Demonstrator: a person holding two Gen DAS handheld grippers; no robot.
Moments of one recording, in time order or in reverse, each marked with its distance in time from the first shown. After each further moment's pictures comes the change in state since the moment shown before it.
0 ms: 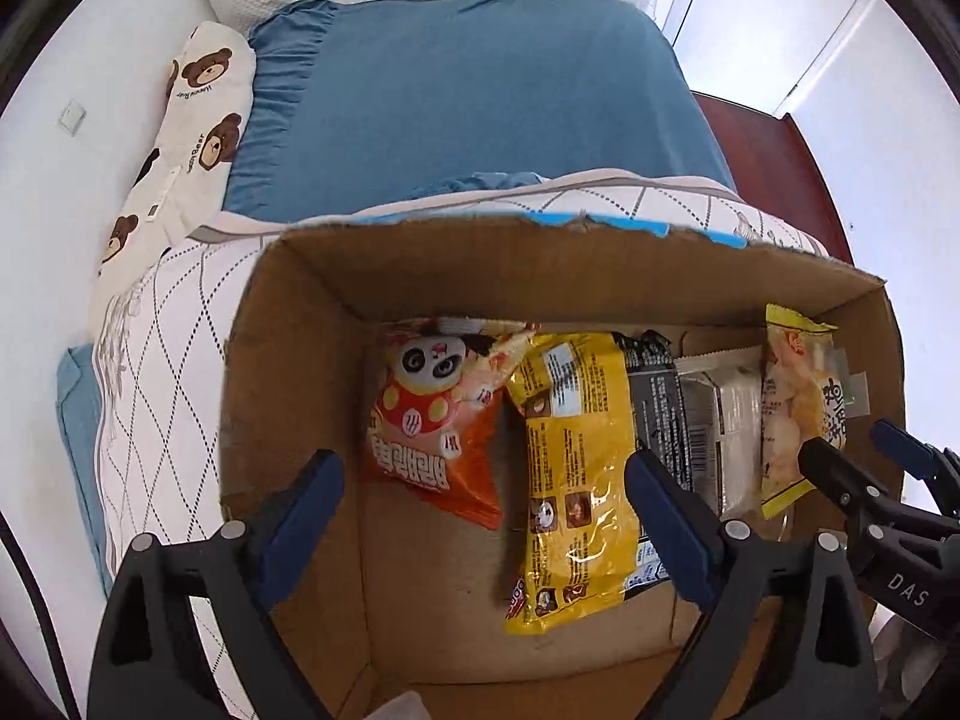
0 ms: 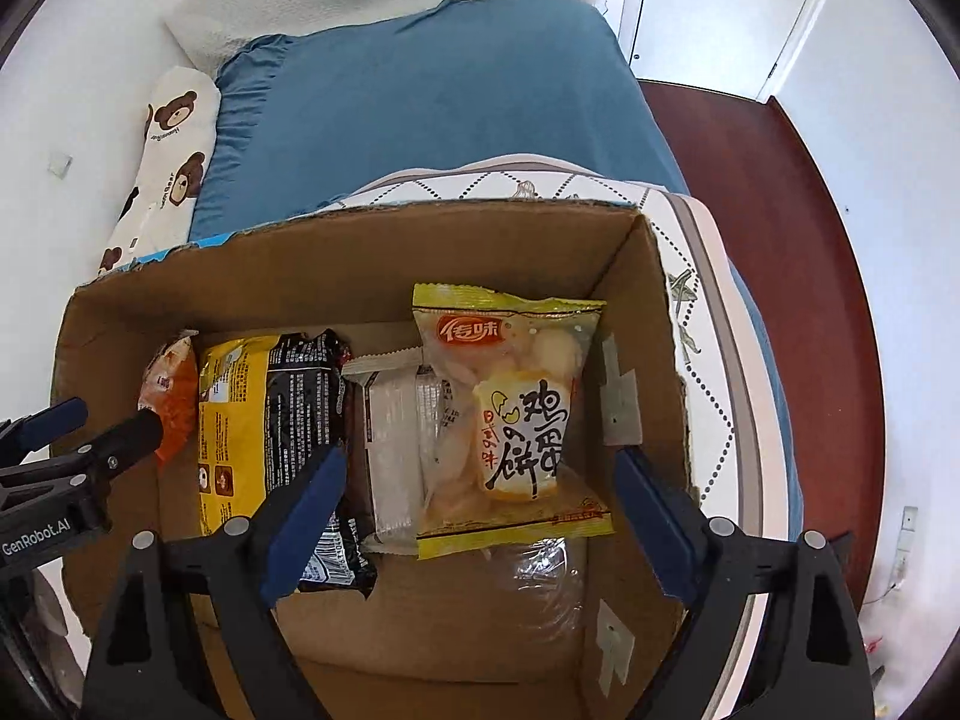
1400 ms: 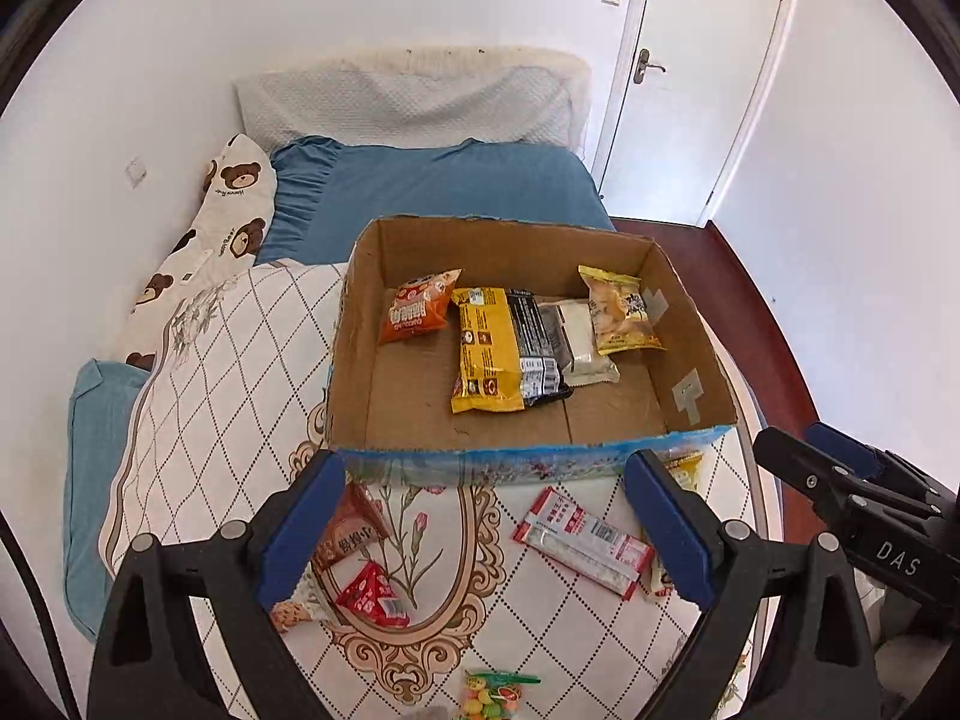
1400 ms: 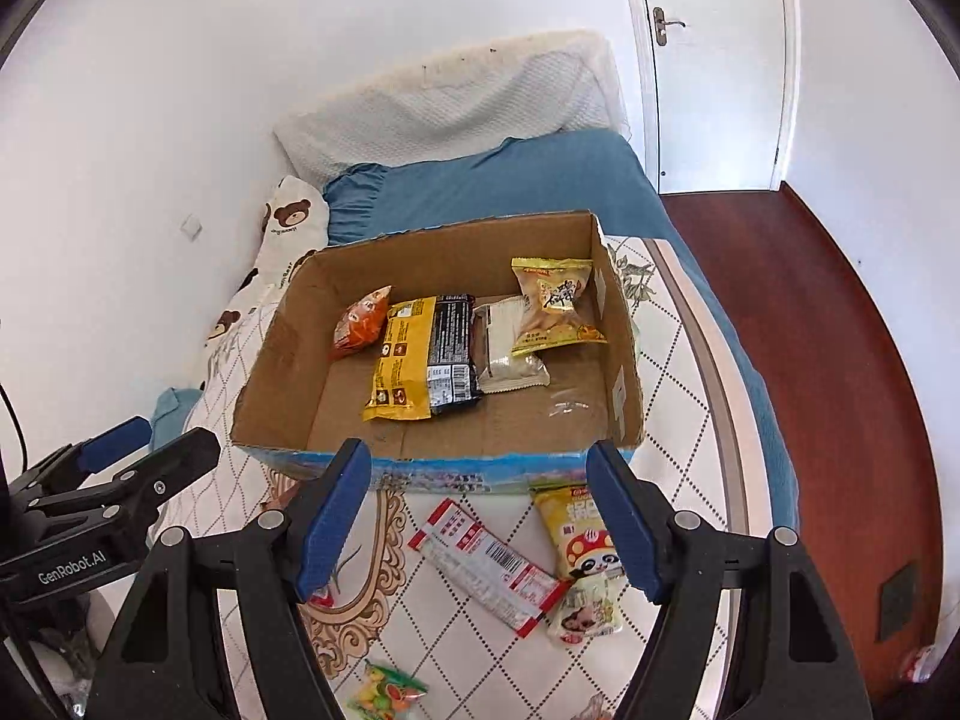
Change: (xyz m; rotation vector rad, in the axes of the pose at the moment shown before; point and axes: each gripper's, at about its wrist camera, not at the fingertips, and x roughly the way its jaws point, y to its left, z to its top) left arm -0.170 -0.012 -0.235 0.019 -0.419 -0.082; right arm -0.184 0.000 -0.244 0.001 -0.384 0.184
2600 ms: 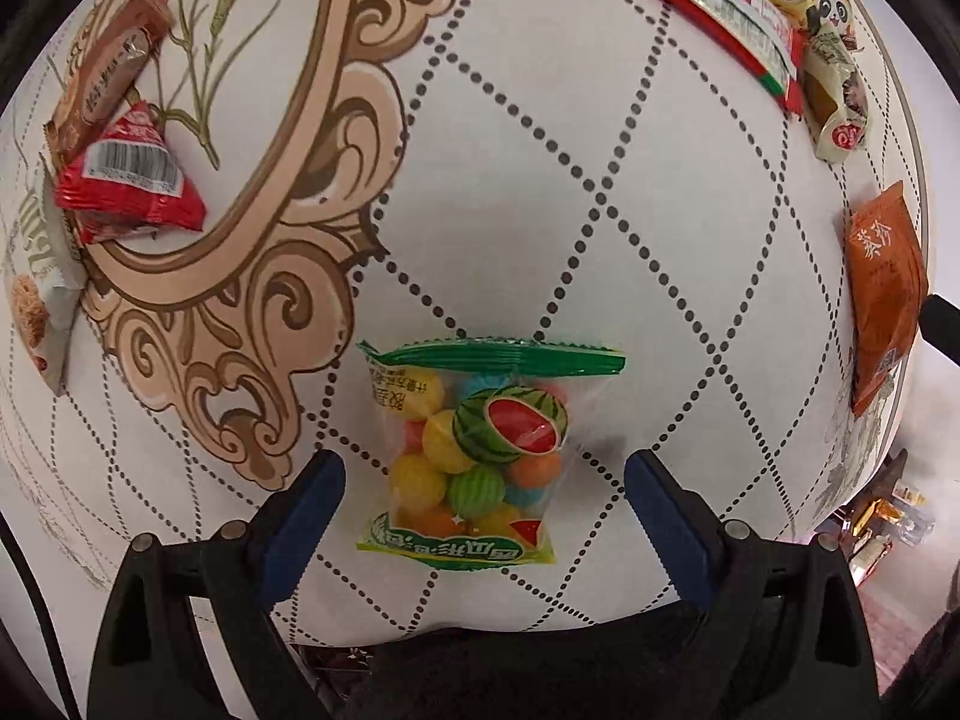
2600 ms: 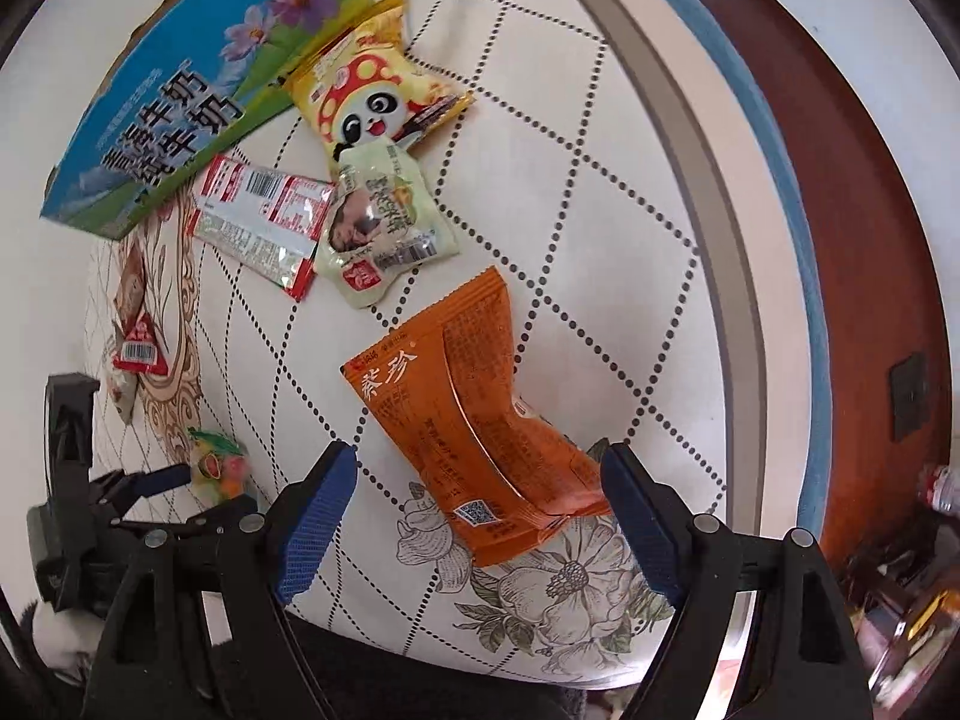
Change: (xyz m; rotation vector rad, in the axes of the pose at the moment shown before) left arm 0.179 -0.036 -0.232 0.111 0.761 -0.048; right arm 0.075 -0.127 -0.207 0.171 0.484 -0.061
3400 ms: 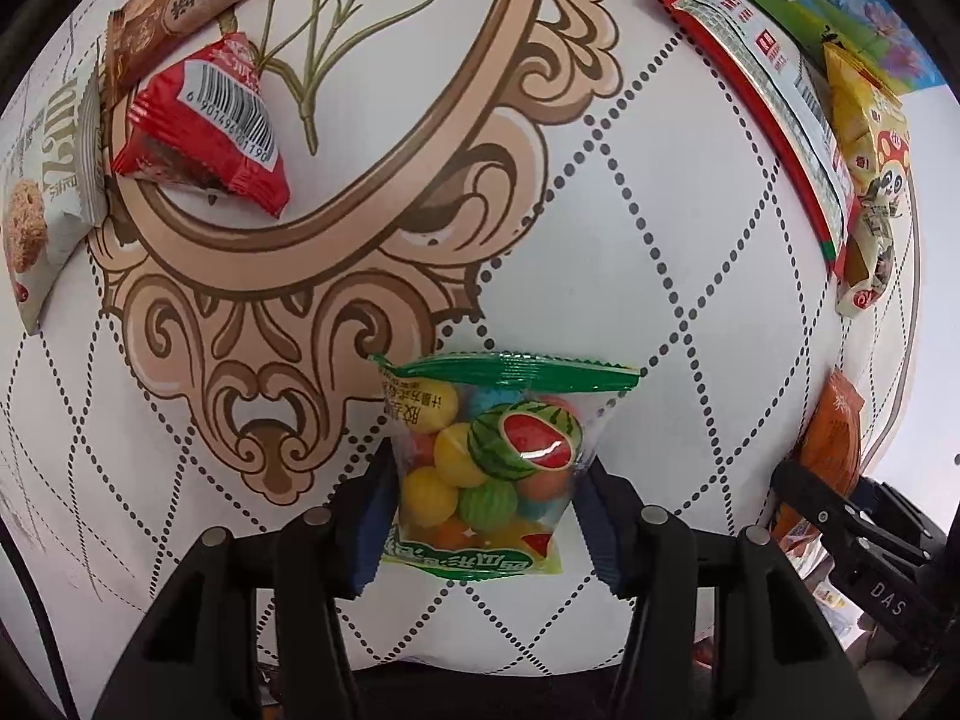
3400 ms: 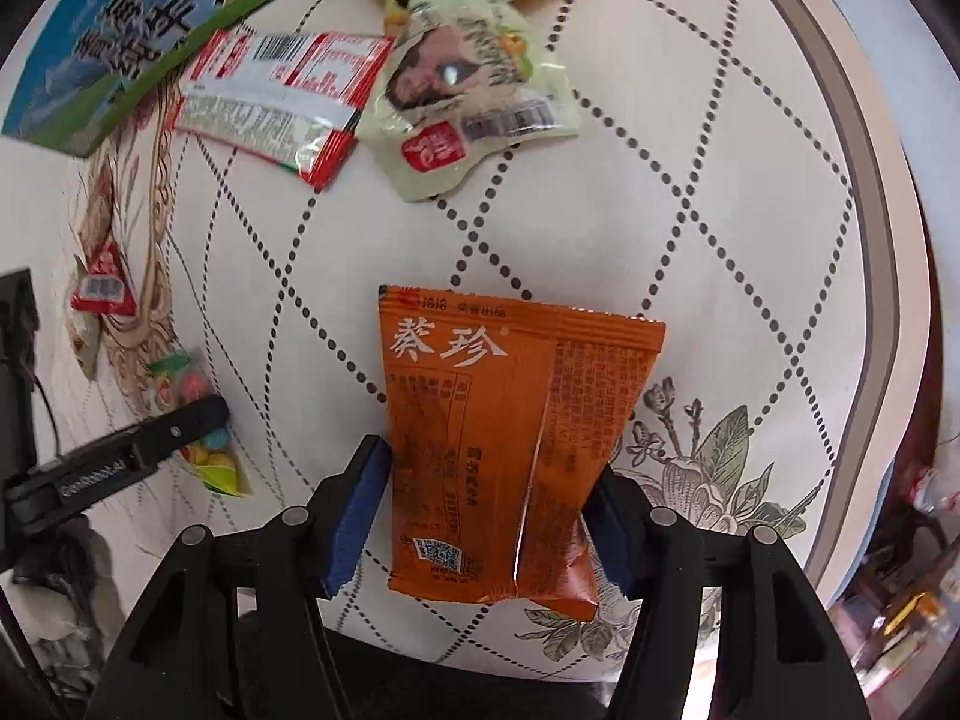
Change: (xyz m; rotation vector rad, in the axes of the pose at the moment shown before) left arm 0.001 0.043 -0.002 -0.223 -0.109 -0.112; right arm 0.070 0.056 -0.010 -0.031 0.113 -0.091
